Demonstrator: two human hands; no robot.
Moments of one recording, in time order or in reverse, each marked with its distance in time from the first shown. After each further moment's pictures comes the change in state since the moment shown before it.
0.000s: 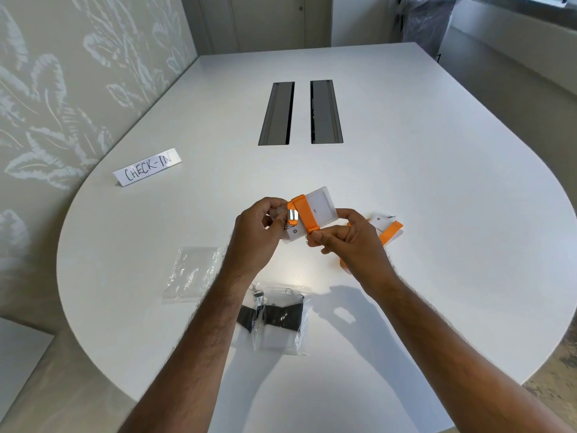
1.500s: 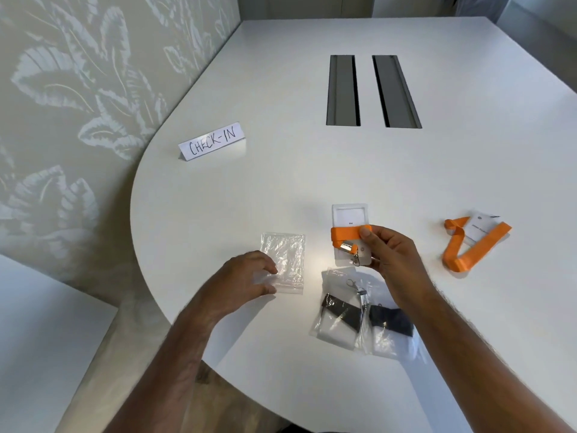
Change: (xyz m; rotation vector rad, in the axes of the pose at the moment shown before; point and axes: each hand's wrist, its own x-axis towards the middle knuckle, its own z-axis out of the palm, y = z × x) left_hand -0.049 -0.199 -0.192 0.224 -0.478 -0.055; right_hand 0.019 0.045 0.146 0.210 0.046 0.170
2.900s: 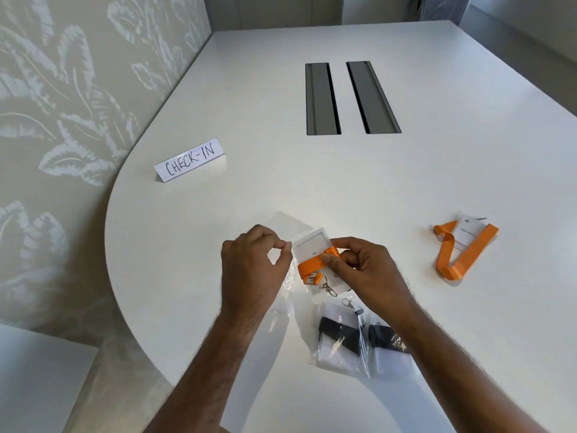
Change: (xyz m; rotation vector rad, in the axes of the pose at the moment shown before) left_hand 0.051 0.093 0.001 0.256 0.613 0.058; right_hand -0.006 -0.024 0.038 -0.435 -0.038 -0.125
